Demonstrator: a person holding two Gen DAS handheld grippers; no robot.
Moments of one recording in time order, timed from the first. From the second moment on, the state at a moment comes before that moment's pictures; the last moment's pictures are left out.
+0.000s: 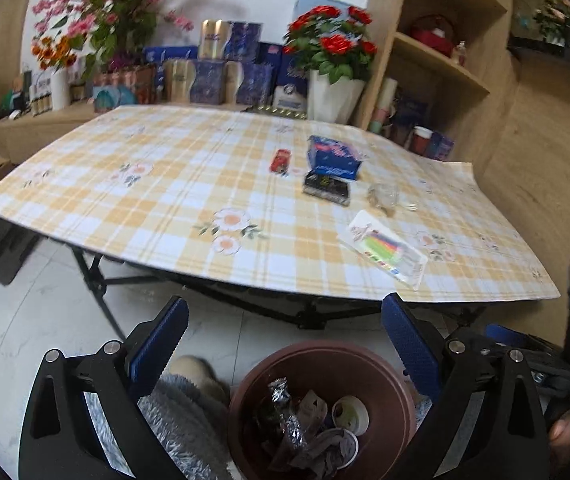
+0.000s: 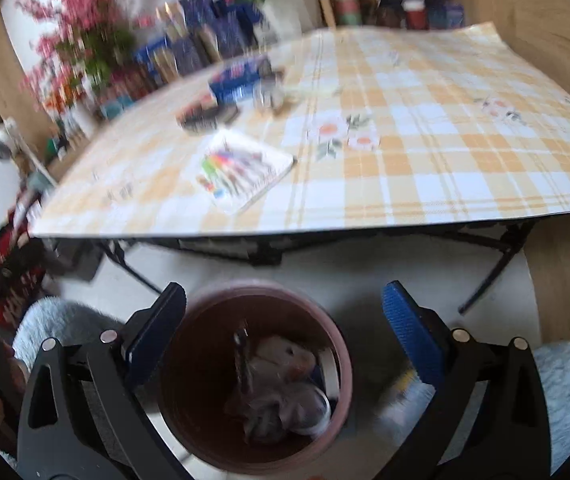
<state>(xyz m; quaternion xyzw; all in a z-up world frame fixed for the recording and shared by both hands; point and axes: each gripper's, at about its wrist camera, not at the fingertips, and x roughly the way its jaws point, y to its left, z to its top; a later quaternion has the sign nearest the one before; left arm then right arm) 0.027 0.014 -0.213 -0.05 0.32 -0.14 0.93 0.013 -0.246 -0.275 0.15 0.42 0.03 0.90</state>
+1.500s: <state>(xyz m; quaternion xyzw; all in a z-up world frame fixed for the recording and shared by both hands) 0.086 0.029 -0.234 0.01 0.39 -0.08 0.92 0.114 -0.197 -0.254 -0.03 0.32 0.10 0.94</state>
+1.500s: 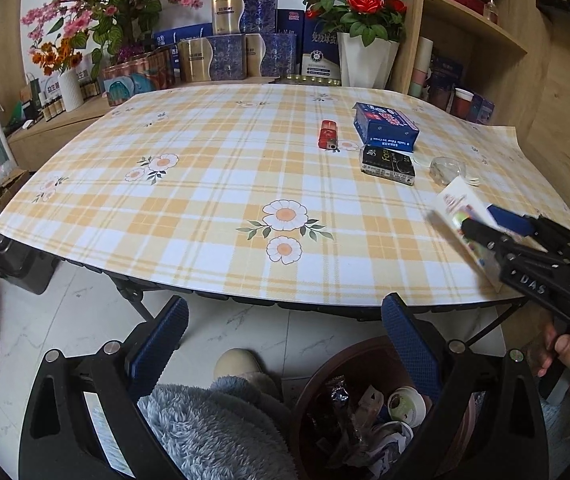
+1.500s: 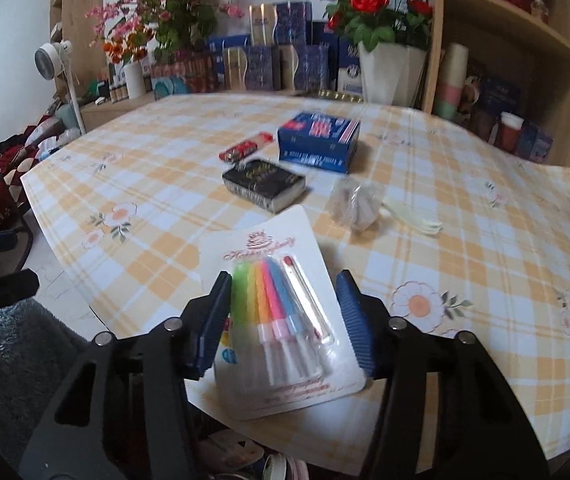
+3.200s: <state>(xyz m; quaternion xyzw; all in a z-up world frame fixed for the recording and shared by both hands) 0.205 -0.168 -0.201 0.08 0.42 -0.25 0.87 0.089 -0.389 -0.241 0.21 0.24 -0.03 0.95</state>
